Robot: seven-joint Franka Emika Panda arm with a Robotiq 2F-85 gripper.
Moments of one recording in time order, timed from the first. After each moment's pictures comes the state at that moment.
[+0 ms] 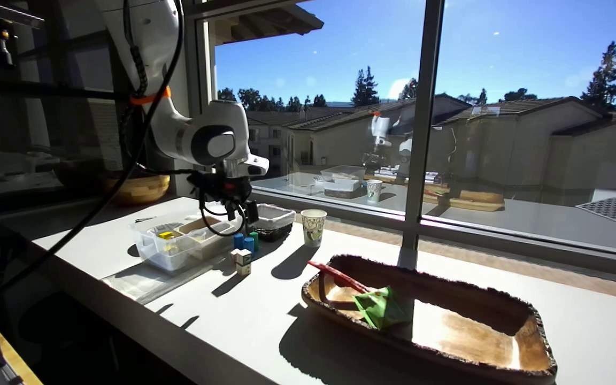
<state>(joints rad) 0.10 0.22 0.07 -2.39 0.15 2.85 0.23</state>
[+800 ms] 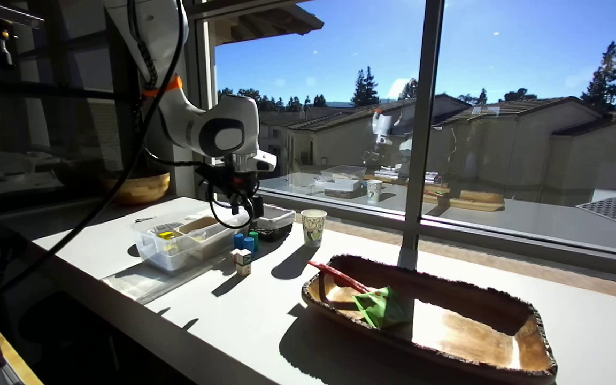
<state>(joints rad) 0.05 0.22 0.09 -2.32 0.24 2.74 0.14</state>
